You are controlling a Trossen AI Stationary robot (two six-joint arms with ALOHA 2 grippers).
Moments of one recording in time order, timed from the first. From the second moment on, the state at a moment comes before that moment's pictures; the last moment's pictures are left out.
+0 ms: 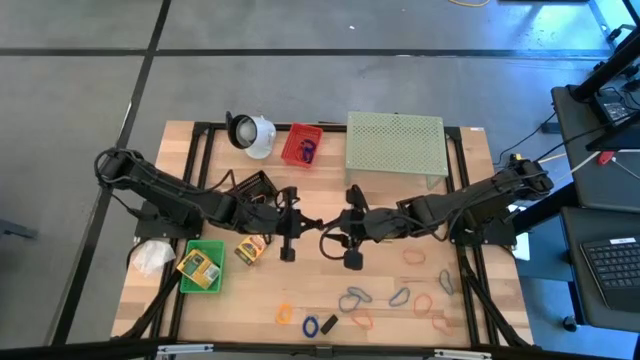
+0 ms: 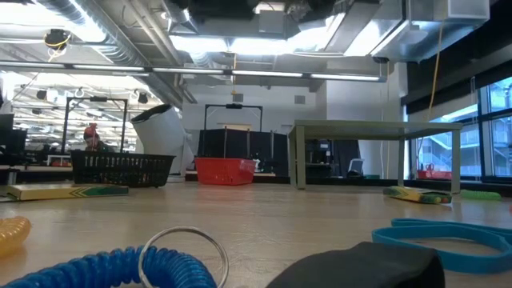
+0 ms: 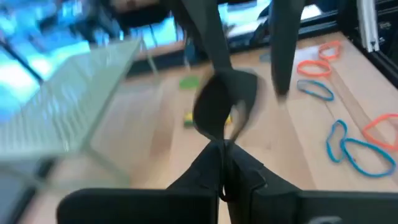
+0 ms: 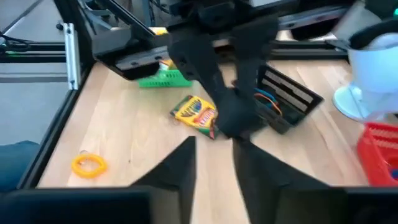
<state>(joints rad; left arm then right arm) -0.28 1.38 0.97 -0.05 -0.41 0.07 0.34 1.53 1.21 -0.20 0.32 0.18</state>
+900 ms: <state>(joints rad) 0.15 1.24 0.79 -0.92 -0.31 -0.33 0.31 1.42 1.09 -0.96 0.36 0.52</state>
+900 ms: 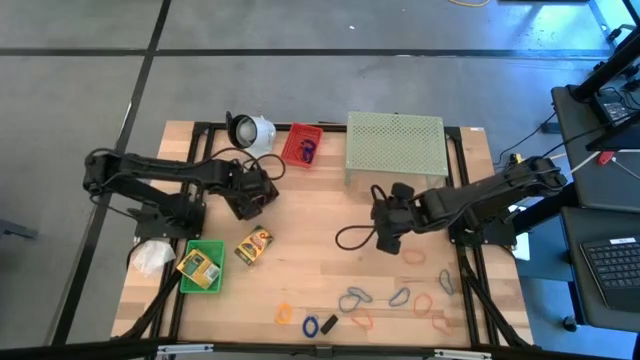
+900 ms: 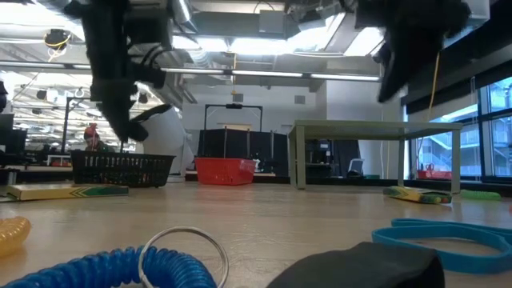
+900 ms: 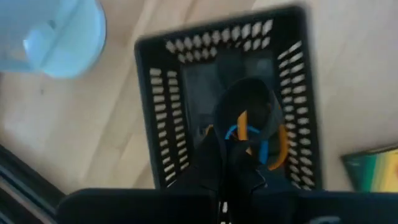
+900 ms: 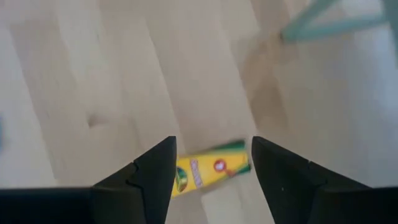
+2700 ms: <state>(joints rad) 0.18 1.24 0.89 -0.99 -0.14 -0.44 0.44 1.41 0.60 -0.79 -0.06 0.83</state>
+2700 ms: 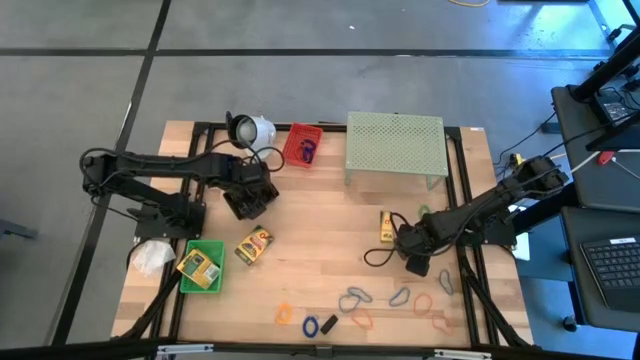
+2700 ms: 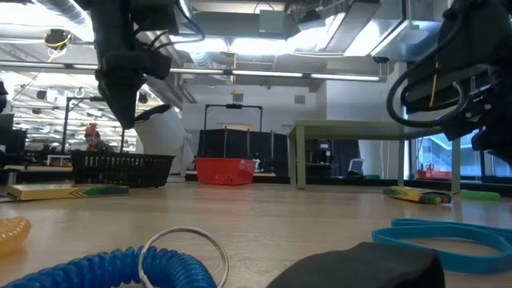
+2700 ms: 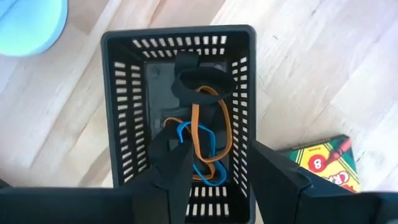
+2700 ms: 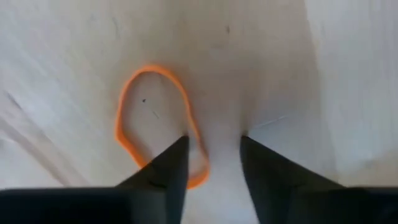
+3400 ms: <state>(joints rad) 0.17 1.24 0.89 -0.80 -0.08 -0.42 0.43 1.42 0.90 -0.81 0.20 0.67</state>
